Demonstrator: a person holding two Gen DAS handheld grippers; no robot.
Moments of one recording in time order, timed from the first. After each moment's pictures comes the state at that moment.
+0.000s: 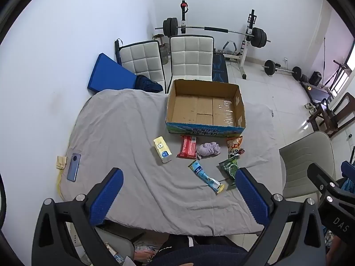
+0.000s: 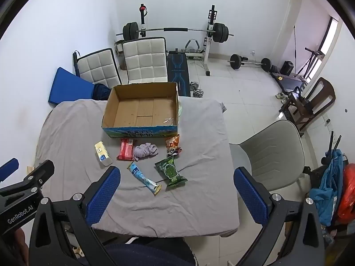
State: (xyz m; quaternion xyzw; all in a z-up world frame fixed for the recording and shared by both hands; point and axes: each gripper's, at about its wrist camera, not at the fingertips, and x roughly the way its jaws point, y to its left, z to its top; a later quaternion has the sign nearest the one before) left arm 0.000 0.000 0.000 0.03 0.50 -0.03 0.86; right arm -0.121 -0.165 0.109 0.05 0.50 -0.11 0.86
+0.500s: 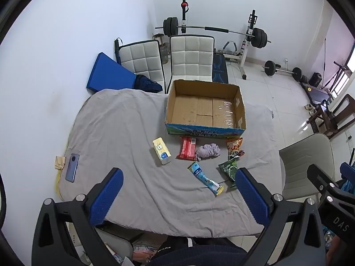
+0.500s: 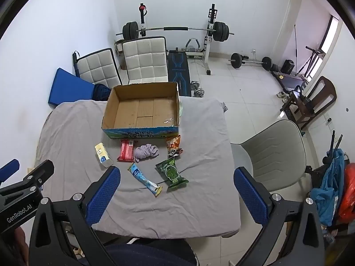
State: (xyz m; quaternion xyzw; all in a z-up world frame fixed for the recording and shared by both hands) left arm 0.000 0.000 0.001 0.04 0.50 -0.03 0.87; right arm -0.113 -0.167 0.104 0.05 0.50 -0.10 0.86
